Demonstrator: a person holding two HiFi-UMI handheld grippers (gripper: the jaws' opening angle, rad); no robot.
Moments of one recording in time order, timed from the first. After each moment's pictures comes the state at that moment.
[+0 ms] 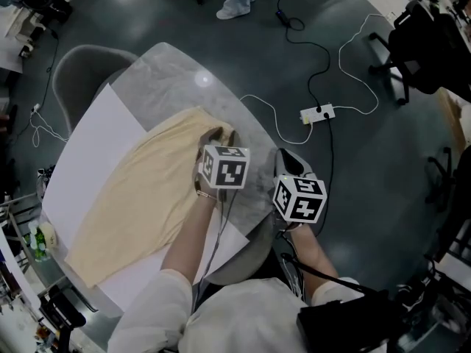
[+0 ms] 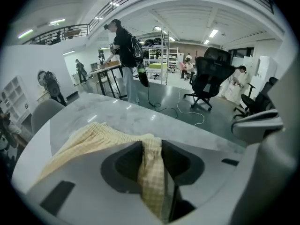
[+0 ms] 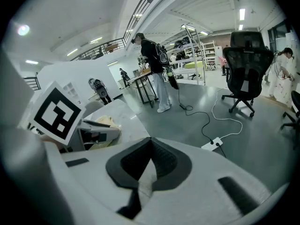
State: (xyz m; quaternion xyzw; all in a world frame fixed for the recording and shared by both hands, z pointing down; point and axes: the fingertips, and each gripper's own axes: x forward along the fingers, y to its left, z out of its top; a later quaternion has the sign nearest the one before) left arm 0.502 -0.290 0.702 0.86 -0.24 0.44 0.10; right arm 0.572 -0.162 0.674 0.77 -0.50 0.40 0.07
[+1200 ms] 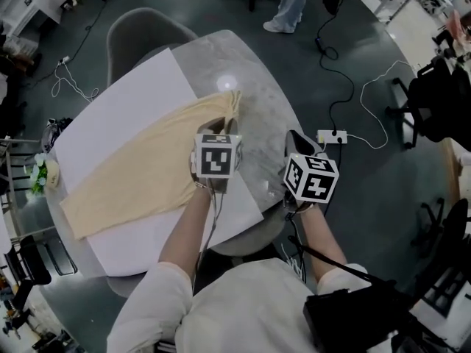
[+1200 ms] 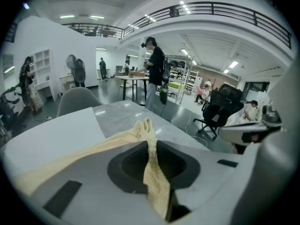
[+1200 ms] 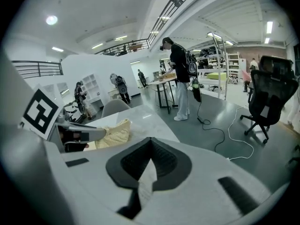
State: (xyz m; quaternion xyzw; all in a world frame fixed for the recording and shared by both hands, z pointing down) left arm 0.362 -0.304 0.591 0.86 -0.34 0.33 0.20; right arm 0.489 -0.209 0.579 0.73 -0.59 0.33 0.12
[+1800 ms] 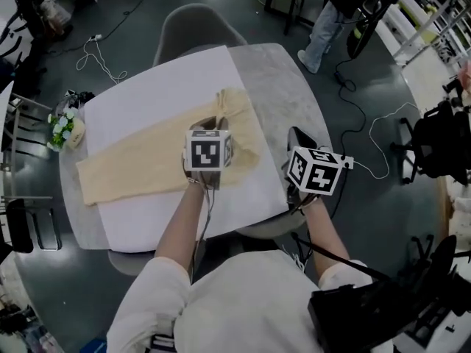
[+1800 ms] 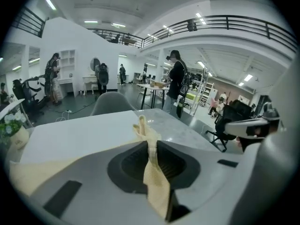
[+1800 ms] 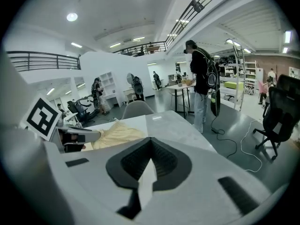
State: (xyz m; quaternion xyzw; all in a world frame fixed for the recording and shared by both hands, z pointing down) left arm 0.165 -0.307 0.523 0.83 -0.43 0.28 0.23; right arm 0.339 -0.230 0.499 0.68 -0.66 0.28 0.14
